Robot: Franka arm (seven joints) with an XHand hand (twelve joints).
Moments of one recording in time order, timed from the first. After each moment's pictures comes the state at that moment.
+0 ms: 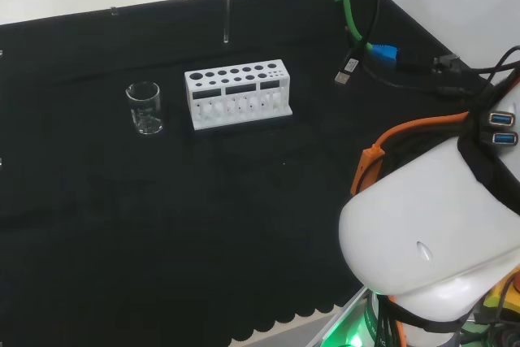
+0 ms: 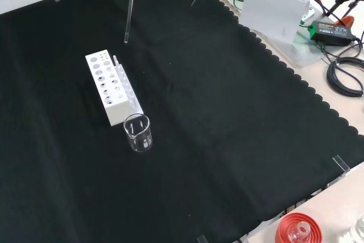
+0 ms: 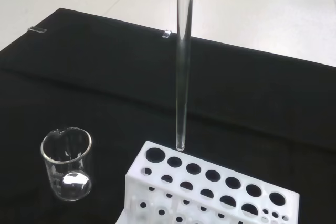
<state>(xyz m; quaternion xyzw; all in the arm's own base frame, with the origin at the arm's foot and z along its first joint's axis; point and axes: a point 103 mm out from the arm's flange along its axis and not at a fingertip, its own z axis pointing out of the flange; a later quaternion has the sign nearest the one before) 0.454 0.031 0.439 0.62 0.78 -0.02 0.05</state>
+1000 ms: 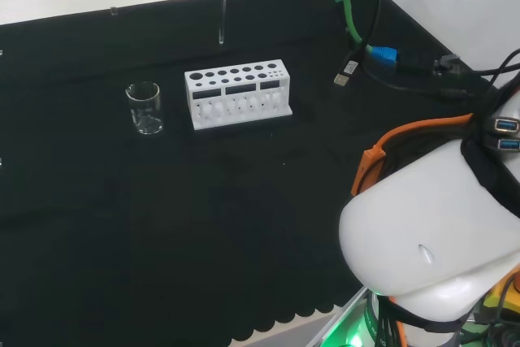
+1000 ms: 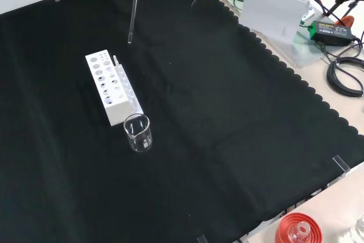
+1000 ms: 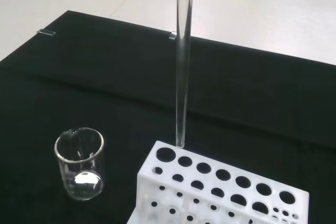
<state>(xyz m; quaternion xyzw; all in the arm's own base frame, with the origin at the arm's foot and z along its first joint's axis) 0.444 0.039 0.442 0.62 0.78 -0.02 0.05</state>
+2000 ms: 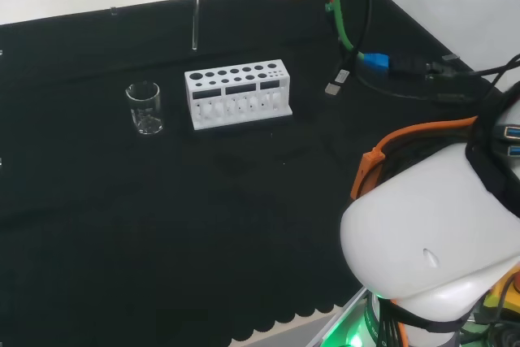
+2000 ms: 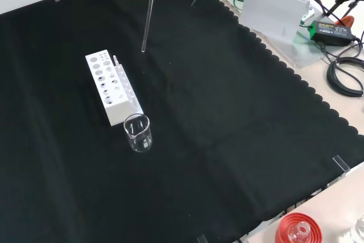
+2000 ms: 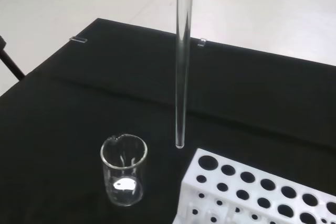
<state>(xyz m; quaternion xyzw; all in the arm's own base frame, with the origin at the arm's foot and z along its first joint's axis) 0.435 0.085 0.445 0.60 0.79 -0.01 0.04</state>
